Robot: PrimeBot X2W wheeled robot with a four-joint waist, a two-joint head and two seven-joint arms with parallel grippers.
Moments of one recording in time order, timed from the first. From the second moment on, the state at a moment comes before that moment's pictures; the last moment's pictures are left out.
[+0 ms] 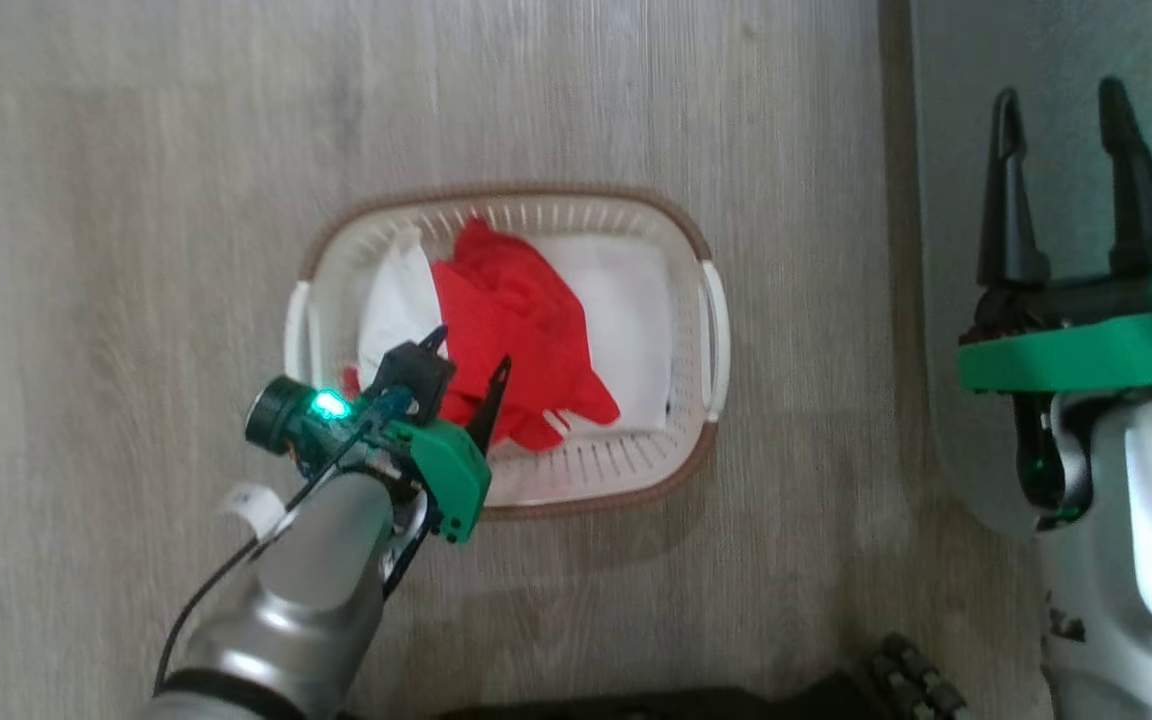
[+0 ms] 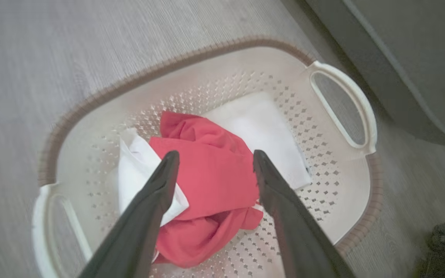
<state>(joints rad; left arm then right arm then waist) -0.60 0.04 -0.59 0.91 -0.16 -0.04 -0.25 -0.37 -0.05 -0.07 0.07 0.11 0.13 -0.26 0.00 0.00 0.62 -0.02</state>
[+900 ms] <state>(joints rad) -0.90 0.04 -0.69 1.21 -0.32 0.06 -0.20 -0.52 -0.05 0.00 0.02 0.14 0.13 -0.26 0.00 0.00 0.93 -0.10</state>
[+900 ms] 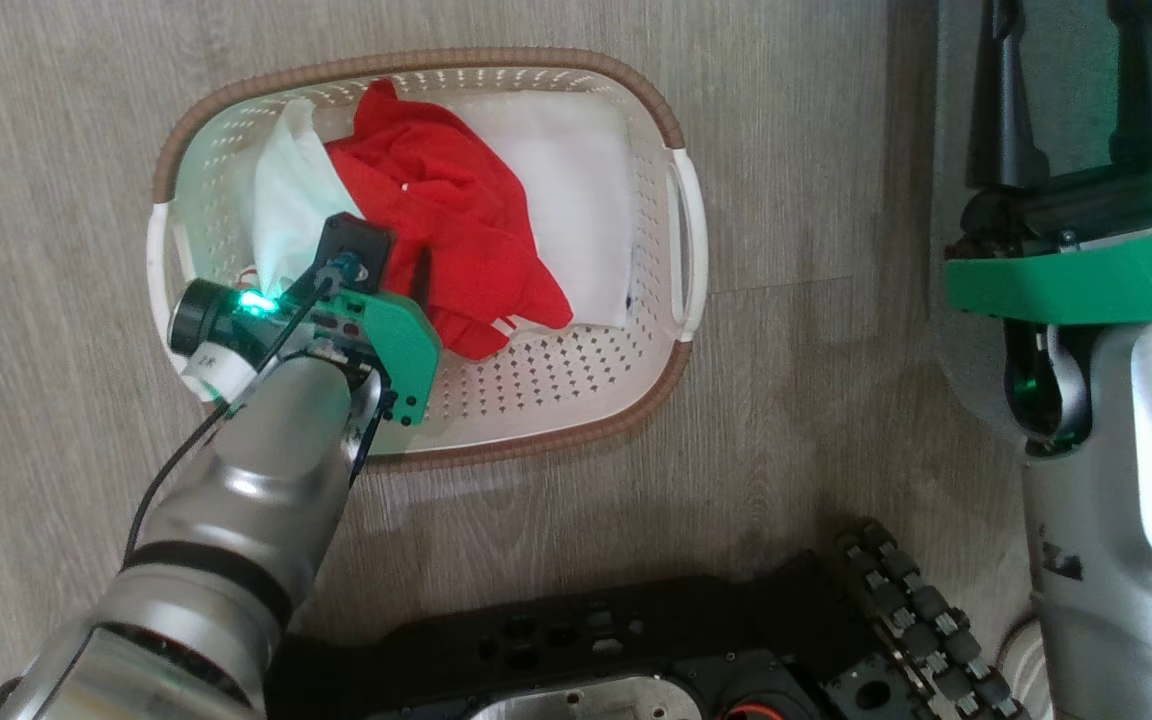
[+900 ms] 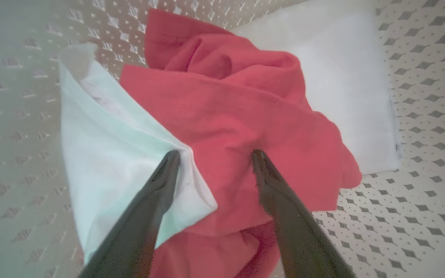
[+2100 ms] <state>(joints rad) -0.74 0.04 -0.73 0.93 -0.46 0.00 -0.25 -0.33 -0.05 0.01 0.24 0.15 0.13 -0.26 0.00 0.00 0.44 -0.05</state>
